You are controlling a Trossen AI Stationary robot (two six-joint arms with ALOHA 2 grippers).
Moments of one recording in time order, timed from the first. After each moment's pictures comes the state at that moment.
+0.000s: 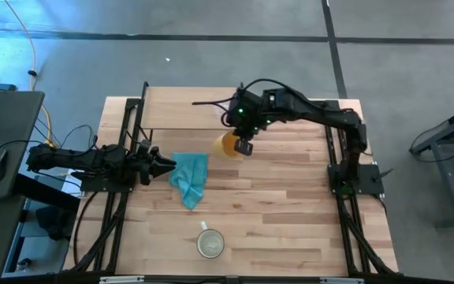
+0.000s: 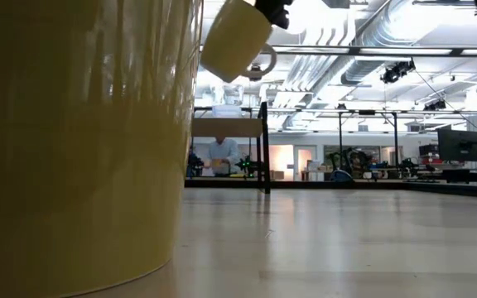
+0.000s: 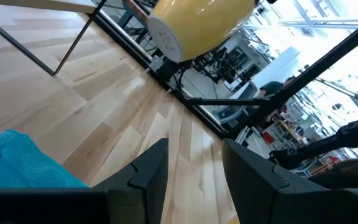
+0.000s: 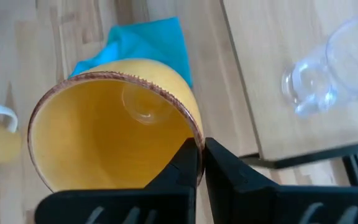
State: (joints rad) left arm 0.03 0.19 0.10 0.00 -0.10 -0.77; right arm -0.15 1.90 2.18 -1.27 0.01 0.02
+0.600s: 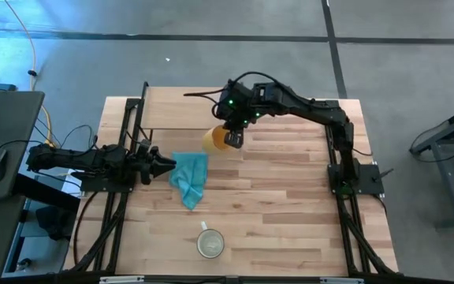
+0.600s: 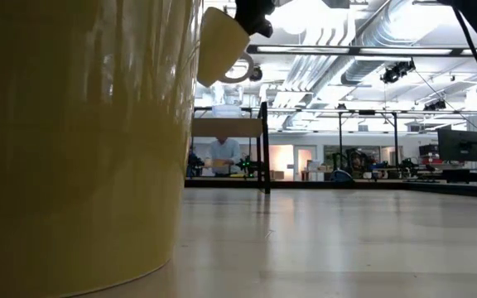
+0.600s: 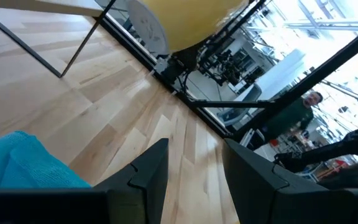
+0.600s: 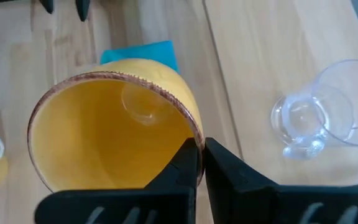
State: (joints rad) left arm 0.03 0.19 0.10 -0.01 -0.12 -0.77; right arm -0.20 2.02 2.30 -1.24 -0.03 -0.03
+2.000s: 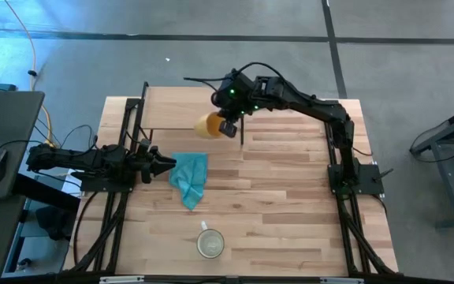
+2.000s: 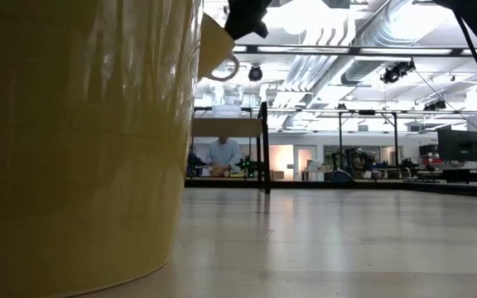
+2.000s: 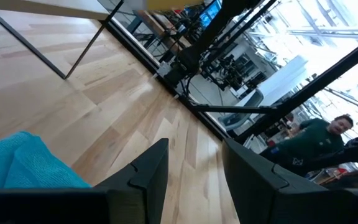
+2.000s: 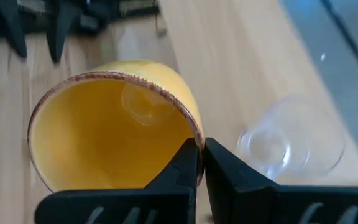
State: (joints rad) left arm 0.03 0.19 0.10 0.00 -0.14 -0.79; right arm -0.24 2.02 2.30 -1.13 0.01 -0.03
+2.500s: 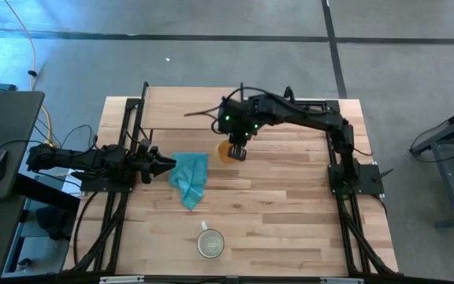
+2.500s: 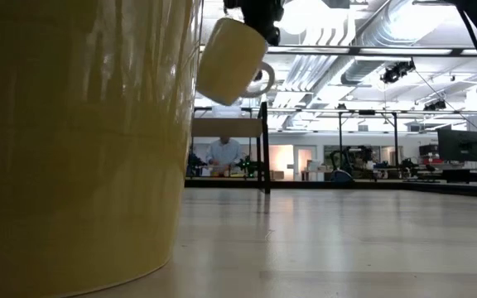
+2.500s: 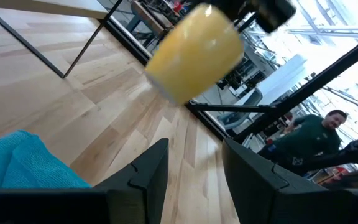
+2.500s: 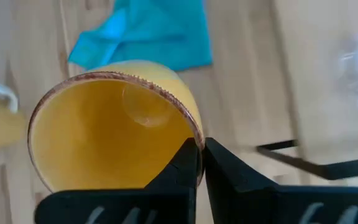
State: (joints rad) left arm 0.03 0.19 0.10 0.00 -0.14 -0.79; right arm -0.13 2.02 2.20 -1.32 -0.05 0.03
